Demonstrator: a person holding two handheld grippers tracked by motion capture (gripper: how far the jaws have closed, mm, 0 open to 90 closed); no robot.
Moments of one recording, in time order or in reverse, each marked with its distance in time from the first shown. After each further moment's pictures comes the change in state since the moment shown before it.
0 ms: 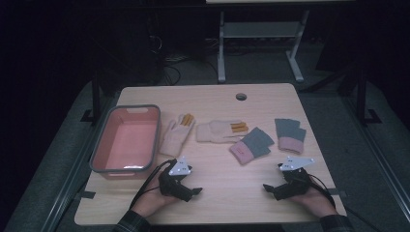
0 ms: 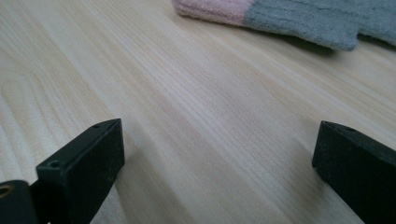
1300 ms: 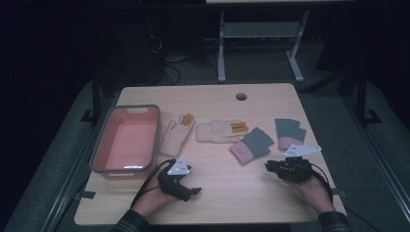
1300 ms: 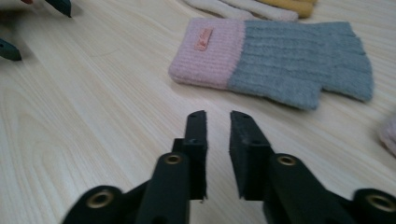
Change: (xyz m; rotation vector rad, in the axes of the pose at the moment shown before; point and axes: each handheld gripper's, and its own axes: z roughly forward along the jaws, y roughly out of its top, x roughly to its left) left arm 0.002 -0.001 -0.001 -0.011 -0.009 0.002; right arm -0.012 0.032 -0.014 -0.088 0.047 0.076
